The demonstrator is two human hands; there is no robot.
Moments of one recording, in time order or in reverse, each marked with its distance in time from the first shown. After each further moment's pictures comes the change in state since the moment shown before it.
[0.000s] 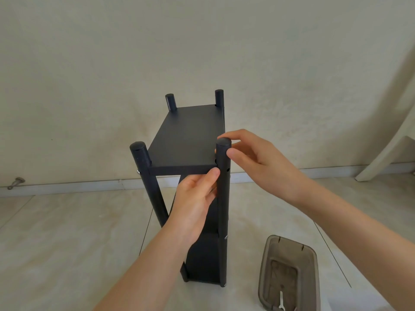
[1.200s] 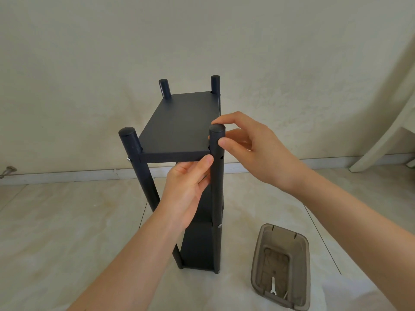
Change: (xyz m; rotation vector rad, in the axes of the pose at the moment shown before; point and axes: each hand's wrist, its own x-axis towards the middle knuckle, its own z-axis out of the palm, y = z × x) left_hand -0.001 0.005 0.002 -0.126 -0.013 0.016; right_hand -0.001 -0.005 -0.002 -0.098 0.016 -0.018
